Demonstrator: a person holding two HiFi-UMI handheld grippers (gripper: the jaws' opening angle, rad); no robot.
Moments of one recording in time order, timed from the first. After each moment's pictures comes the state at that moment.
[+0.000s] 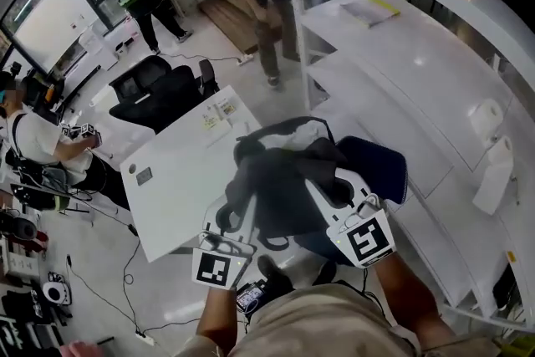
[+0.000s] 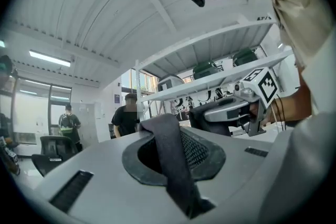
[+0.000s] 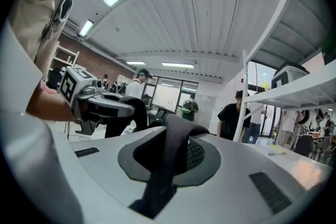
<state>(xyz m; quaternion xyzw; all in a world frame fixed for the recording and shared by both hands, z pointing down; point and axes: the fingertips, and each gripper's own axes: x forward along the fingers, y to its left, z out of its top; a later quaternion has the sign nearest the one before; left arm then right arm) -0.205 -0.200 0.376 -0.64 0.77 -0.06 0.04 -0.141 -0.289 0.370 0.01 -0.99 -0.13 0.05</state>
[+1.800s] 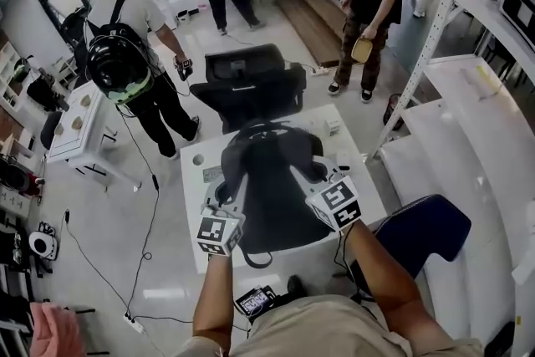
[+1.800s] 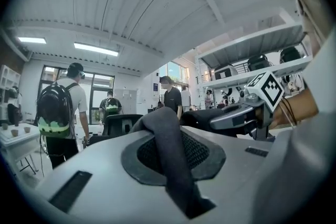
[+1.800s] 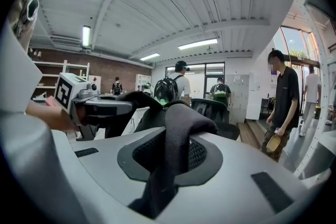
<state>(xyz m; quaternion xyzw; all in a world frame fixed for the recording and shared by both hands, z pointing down) -0.638 0.040 0.451 -0.50 0.87 -0.03 -0.02 -0.599 -0.075 0.465 -0.13 -0.98 -0.06 0.13</state>
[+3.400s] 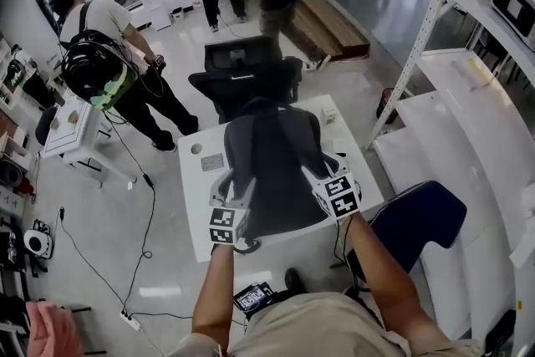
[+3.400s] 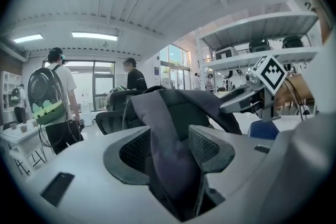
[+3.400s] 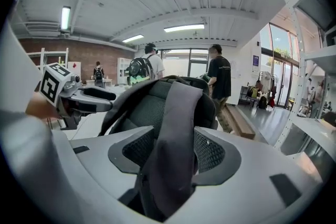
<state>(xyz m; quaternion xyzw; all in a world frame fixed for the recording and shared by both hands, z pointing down) -0.623 0.068 0.542 -0.49 0.86 -0.08 -0.10 -0.560 -0.101 0.544 -0.03 -0.97 -0.06 0.22</state>
